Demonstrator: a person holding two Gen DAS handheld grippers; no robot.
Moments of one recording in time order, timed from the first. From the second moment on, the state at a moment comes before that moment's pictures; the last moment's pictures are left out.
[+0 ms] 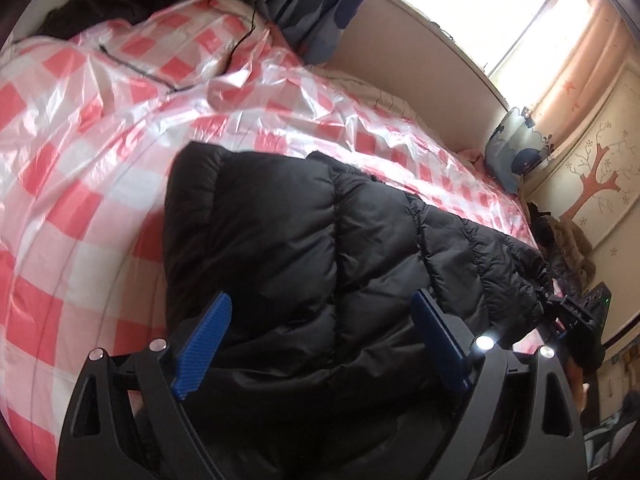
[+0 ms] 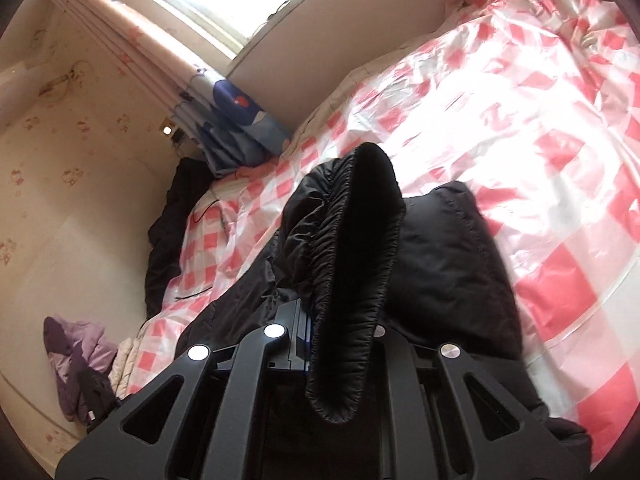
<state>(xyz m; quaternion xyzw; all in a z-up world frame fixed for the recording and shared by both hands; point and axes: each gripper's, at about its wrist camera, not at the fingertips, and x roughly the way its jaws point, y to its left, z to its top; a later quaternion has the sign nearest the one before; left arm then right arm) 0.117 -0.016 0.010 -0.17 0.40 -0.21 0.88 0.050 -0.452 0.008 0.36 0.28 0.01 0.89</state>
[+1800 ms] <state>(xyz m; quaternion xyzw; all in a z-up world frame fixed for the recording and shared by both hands) 0.042 0.059 0.025 -0.16 0.42 -0.16 0.88 -0.095 -0.460 0.060 0.26 0.37 -0.02 0.89</state>
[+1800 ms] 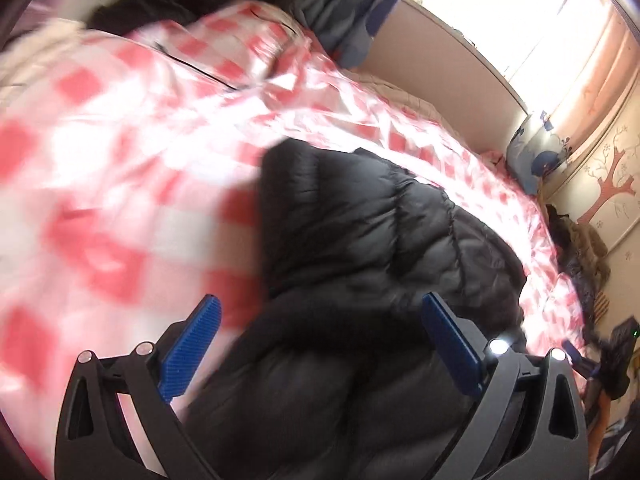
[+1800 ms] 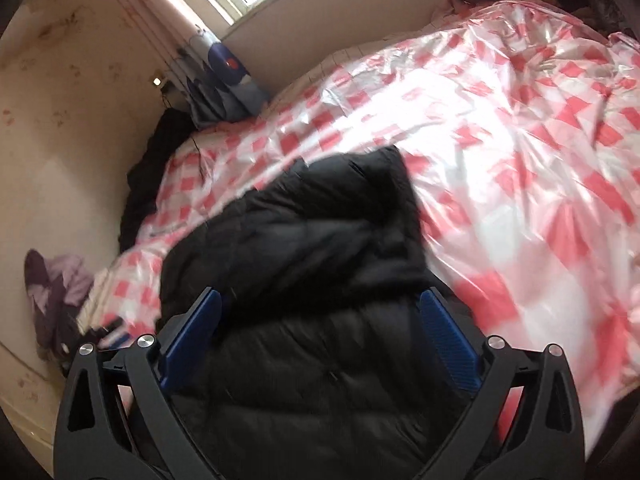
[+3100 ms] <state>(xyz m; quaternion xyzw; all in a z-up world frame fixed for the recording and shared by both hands) -0.183 0.125 0.011 -0.38 0.47 -0.31 0.74 -0.303 -0.448 0.029 0.49 0.33 0.17 0.79</state>
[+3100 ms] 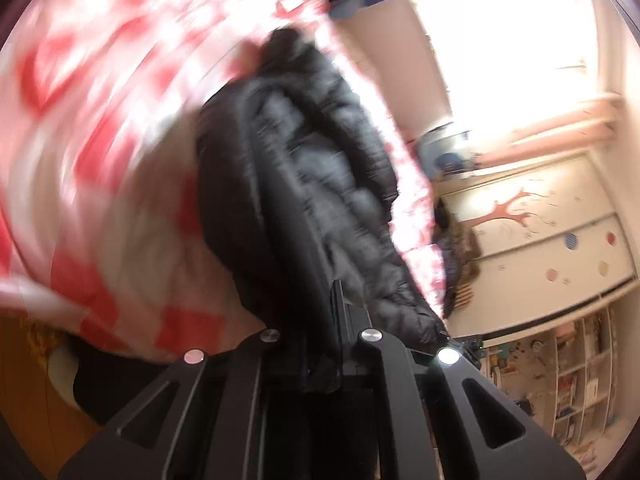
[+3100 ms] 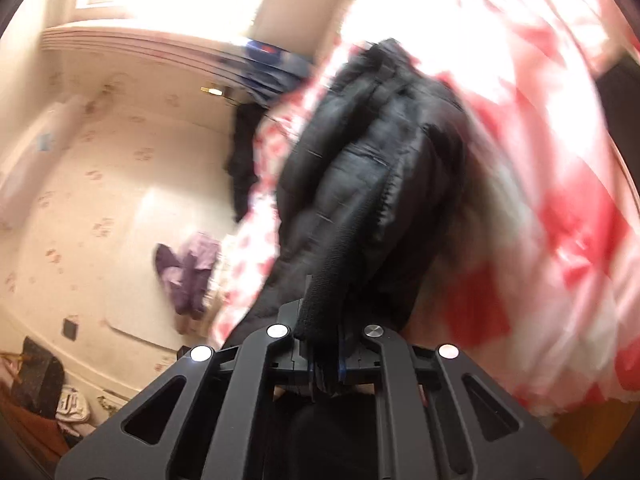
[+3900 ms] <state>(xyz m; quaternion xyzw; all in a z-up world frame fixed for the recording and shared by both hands) -0.262 0.231 0.083 -0.18 0.45 -0.19 0.85 -0.348 -0.423 0.126 0.30 0.38 0.10 0.87</state>
